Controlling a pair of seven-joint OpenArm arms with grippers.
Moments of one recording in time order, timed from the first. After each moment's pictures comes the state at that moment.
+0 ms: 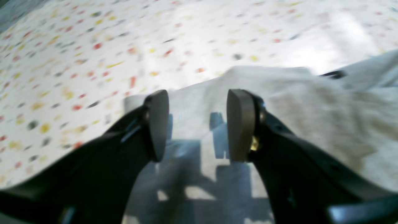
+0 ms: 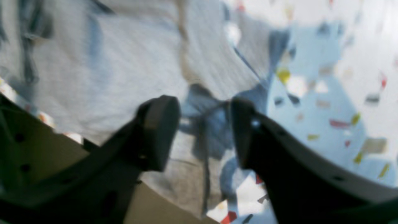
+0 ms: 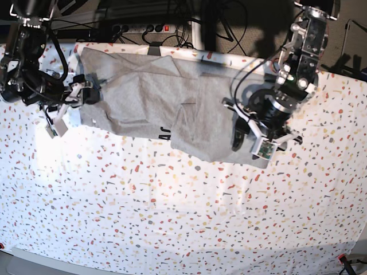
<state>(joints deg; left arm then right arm) 5.1 -14.3 13.7 99.8 -7.5 -9.8 24.7 -6.8 23.4 20.4 93.7 44.7 32.6 -74.8</state>
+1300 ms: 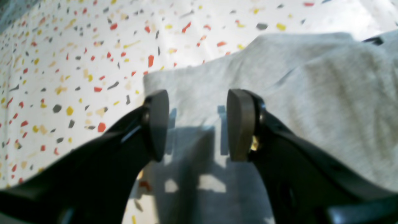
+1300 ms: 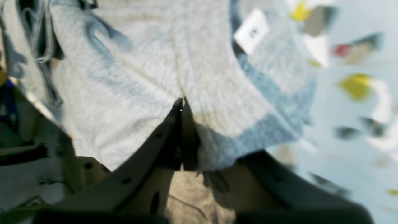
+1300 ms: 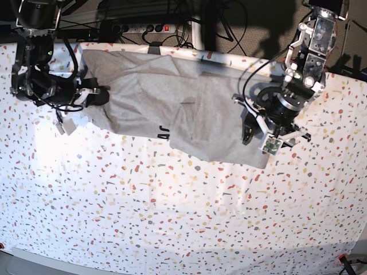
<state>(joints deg) 5.7 -17.1 13.8 99.7 -5.3 -9.6 27.8 -2.4 23.8 17.5 79.7 50.0 34.4 -69.8</state>
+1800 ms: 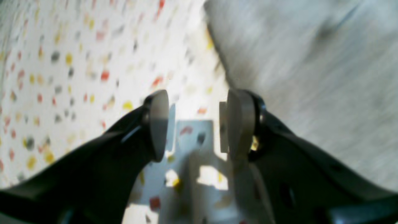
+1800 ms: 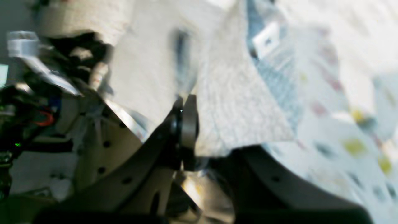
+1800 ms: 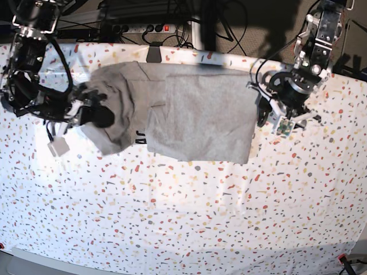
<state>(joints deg) 11.3 -19.9 10.6 92.2 -5.3 -9.6 18.5 -1.4 17.7 22.7 97.5 66.6 34.2 -80.1</state>
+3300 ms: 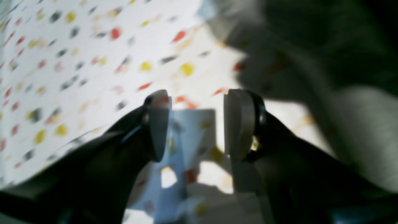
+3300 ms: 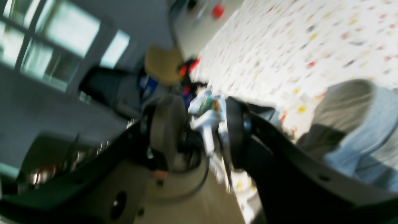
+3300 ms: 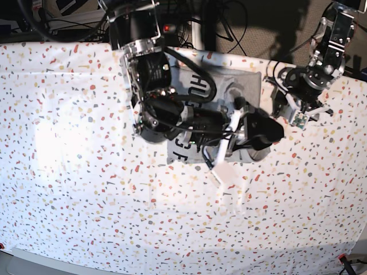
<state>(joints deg) 11.1 -26.9 10.7 87.2 -9.1 -9.4 15.8 9.1 -8.9 -13.4 91.5 56.0 33.9 -65.0</state>
